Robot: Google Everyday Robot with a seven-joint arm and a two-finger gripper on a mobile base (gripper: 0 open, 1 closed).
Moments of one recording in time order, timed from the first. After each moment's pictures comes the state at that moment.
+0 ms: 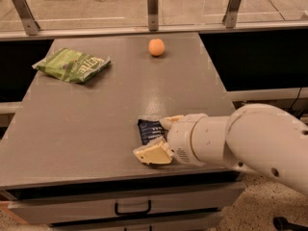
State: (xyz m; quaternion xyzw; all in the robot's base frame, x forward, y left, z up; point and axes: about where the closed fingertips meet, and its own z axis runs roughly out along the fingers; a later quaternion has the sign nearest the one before) arm 0.440 -0.012 0.824 -0.42 0.80 0.15 0.41
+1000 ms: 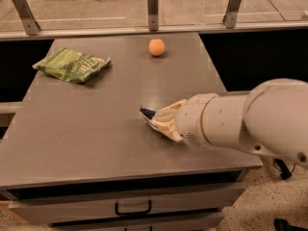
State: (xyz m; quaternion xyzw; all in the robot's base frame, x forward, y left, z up) arm 0.449 -0.022 0.874 -0.44 0.77 0.12 0.44
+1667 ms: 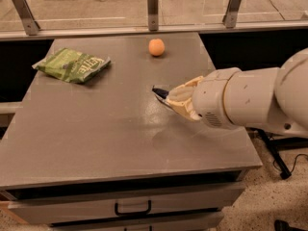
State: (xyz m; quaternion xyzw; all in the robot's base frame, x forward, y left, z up) arm 0.462 -0.052 0.925 -0.46 0.75 0.07 0.46
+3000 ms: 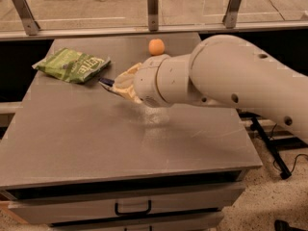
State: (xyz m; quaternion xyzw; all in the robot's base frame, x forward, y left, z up) arm 0.514 0.064 0.923 -0.55 0.66 0.11 0.50
